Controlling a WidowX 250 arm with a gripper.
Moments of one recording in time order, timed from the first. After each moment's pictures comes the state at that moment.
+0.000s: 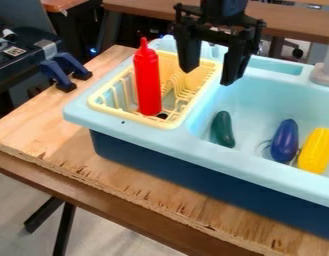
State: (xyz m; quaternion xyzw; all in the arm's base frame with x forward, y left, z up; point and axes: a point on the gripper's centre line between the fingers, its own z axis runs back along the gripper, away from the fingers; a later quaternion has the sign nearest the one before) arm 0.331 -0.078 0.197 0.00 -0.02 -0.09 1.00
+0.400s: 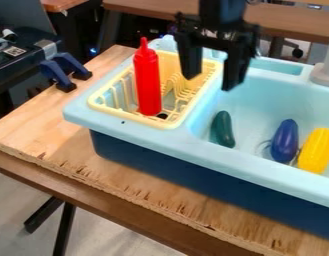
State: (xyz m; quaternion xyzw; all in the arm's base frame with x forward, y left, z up) arm 0.334 -0.068 0.192 -0.03 -0.01 -0.10 0.99
